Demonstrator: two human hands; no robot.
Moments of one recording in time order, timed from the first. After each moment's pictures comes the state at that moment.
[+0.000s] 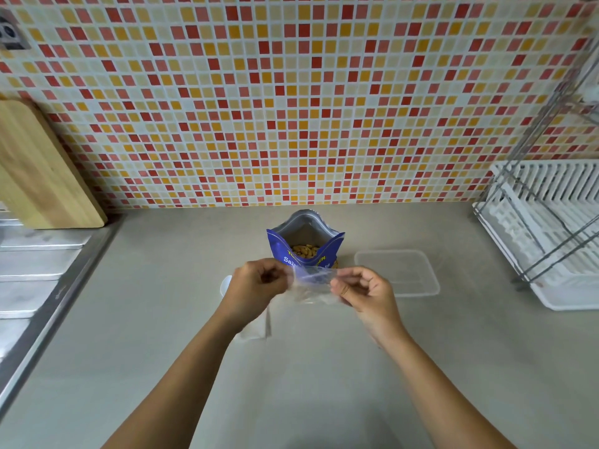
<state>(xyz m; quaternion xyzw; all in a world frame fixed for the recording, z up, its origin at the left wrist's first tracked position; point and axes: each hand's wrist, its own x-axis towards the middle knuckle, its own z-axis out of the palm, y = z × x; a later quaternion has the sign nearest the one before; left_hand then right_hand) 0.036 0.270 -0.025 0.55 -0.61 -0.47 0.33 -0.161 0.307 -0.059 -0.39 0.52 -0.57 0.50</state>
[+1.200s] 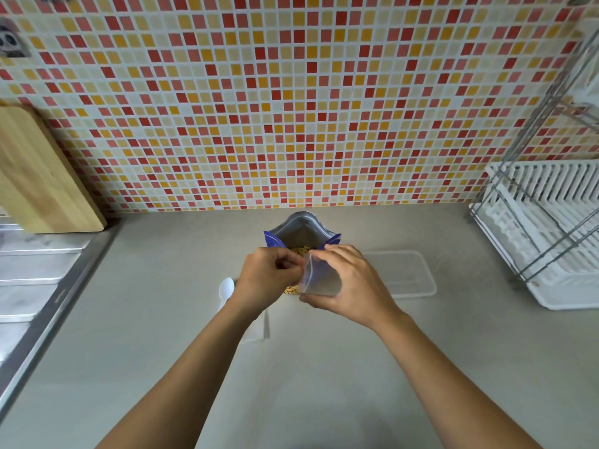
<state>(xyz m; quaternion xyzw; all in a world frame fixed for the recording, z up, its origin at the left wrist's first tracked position) 0.007 0.269 0.007 0.58 -0.62 -0.42 0.32 -0.163 0.292 -0.026 -0.77 0.55 -0.30 0.11</state>
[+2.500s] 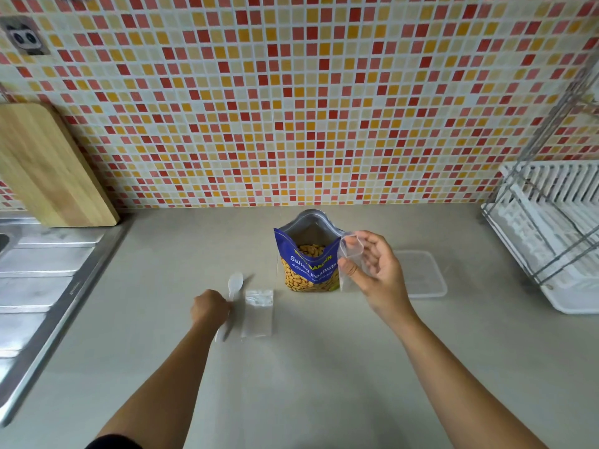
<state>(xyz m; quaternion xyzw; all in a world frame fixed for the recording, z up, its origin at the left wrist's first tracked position) 0.121 0.229 -0.136 0.83 -0.49 -0.25 0.07 -0.171 0.290 -0.038 -0.53 0.46 -0.58 0.41</state>
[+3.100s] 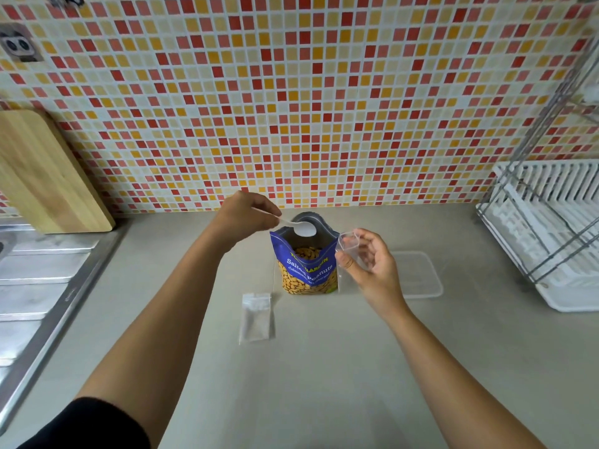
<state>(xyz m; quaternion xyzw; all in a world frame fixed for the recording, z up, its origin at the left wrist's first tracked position) 0.040 0.190 0.053 0.60 -0.66 -0.37 0.26 -0.173 0.277 -0.044 -0.51 0.50 -0.58 0.38</state>
